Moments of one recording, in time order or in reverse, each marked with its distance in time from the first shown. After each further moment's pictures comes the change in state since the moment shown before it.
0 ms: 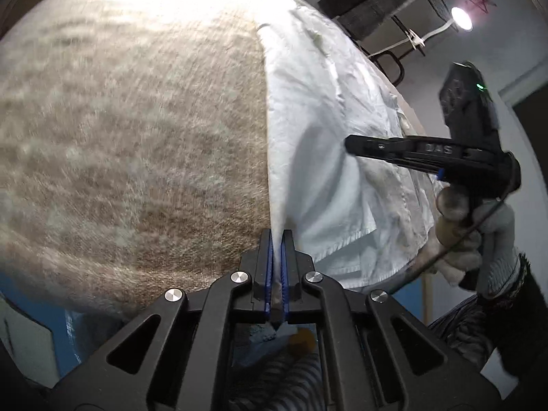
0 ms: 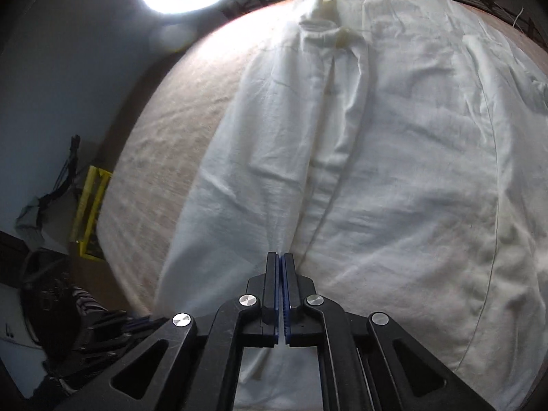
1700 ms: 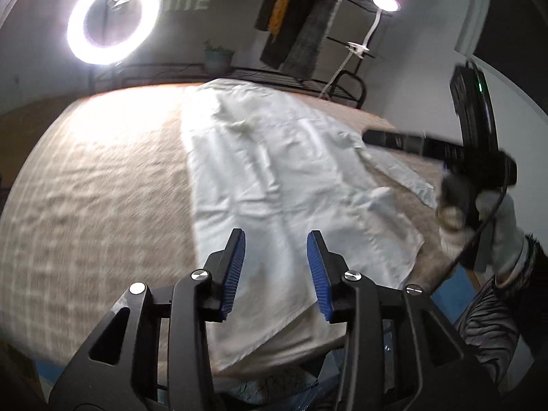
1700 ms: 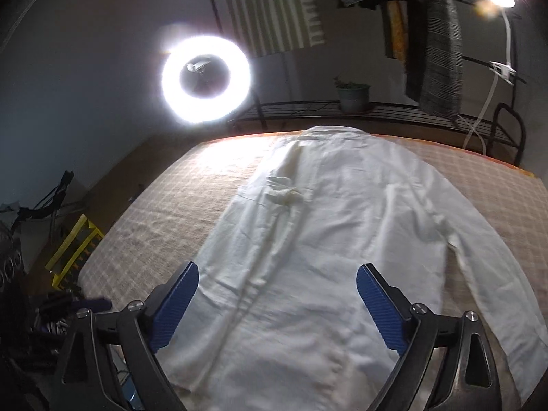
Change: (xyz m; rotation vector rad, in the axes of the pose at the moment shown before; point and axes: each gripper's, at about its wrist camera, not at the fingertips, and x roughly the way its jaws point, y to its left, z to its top) left arm -0.032 -0.101 0.038 0.365 -0.243 0.084; right arm -0.145 -0.038 -0.009 -0.106 -0.488 -0.161
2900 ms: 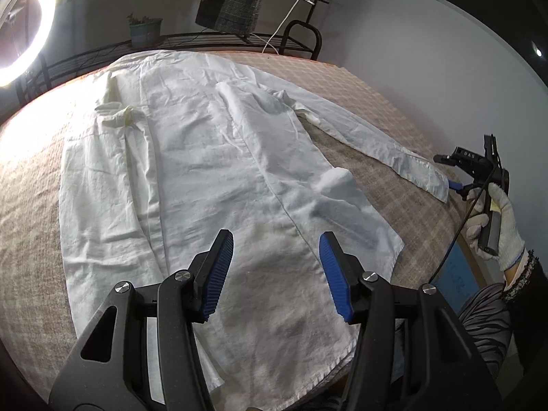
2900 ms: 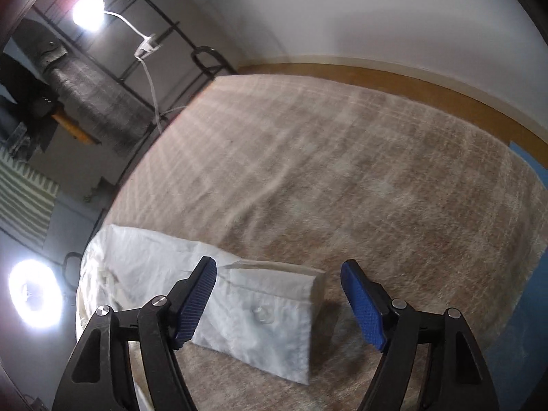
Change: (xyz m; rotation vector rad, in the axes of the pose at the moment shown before) left arm 0.114 -0.085 0.031 0.122 0.193 -0.120; right arm -0.129 -0.330 -0.156 1.009 -0.094 -0.415
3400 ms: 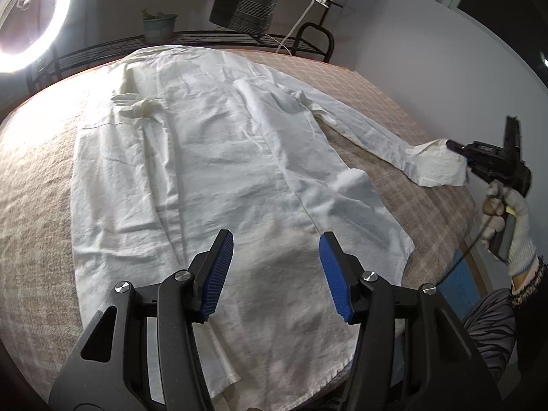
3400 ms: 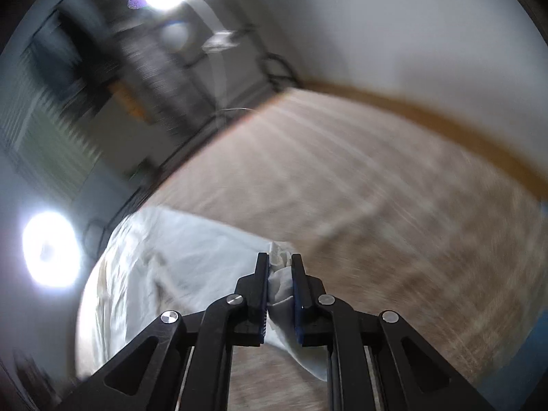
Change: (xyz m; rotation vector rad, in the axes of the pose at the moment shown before) left arm -0.005 0.016 -0.006 -0.045 -0.012 0.027; right arm -0.030 0.102 -0.024 -0.369 -0.126 0.134
